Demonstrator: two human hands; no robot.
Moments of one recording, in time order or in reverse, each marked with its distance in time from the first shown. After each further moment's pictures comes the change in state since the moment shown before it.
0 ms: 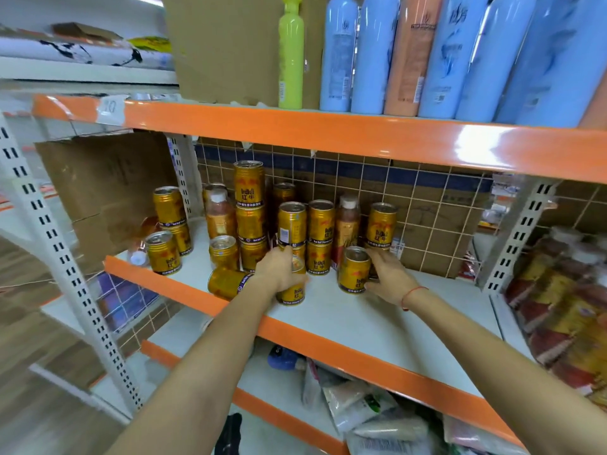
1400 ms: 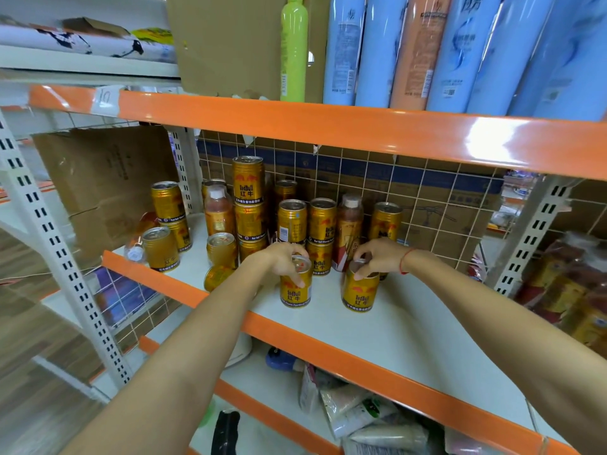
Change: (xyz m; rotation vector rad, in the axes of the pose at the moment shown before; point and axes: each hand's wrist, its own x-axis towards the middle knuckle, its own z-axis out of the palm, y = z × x) left_hand 0.028 0.000 -0.021 -0.197 -0.340 0.076; right_hand 0.053 -0.003 -0.037 -0.087 -0.436 -0.003
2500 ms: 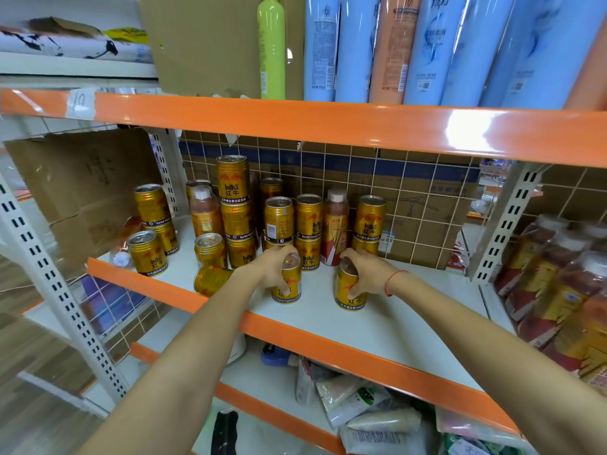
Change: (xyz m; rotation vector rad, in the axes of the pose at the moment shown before) left_hand -0.005 -0.009 0.024 0.131 0.077 0.100; right_hand -0.016 -0.006 0.050 0.034 0.150 0.003
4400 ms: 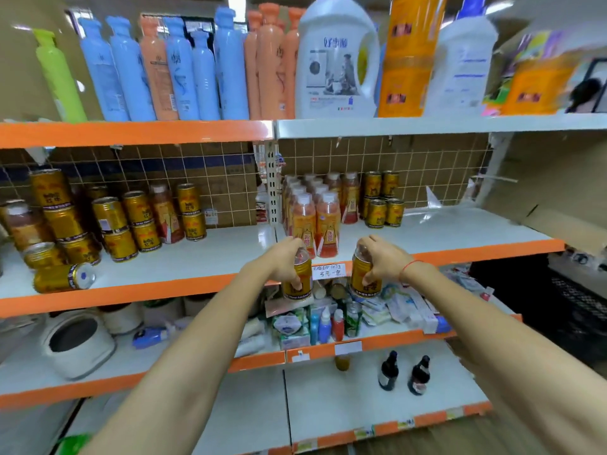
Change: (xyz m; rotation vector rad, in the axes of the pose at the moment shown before) left_hand -0.216 0.367 0.103 0.106 -0.061 0.575; right_hand -0.498 0.074 -0.034 -0.009 0.249 0.574
